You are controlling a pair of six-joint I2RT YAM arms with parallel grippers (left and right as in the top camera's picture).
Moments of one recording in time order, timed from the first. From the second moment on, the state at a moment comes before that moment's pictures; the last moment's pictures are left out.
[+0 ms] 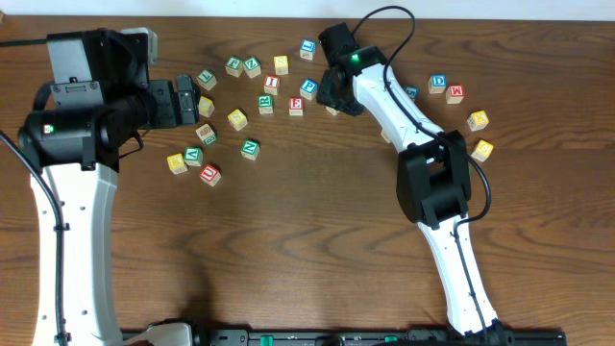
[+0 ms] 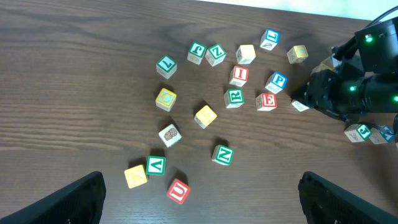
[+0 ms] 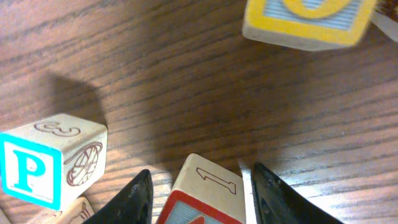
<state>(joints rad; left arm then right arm) 0.10 1.42 1.58 -1.00 0.23 -0.02 0.42 2.58 2.31 -0.97 0.02 0.75</state>
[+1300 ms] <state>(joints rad) 0.10 1.42 1.58 -1.00 0.23 -0.02 0.42 2.58 2.31 -1.02 0.00 0.21</state>
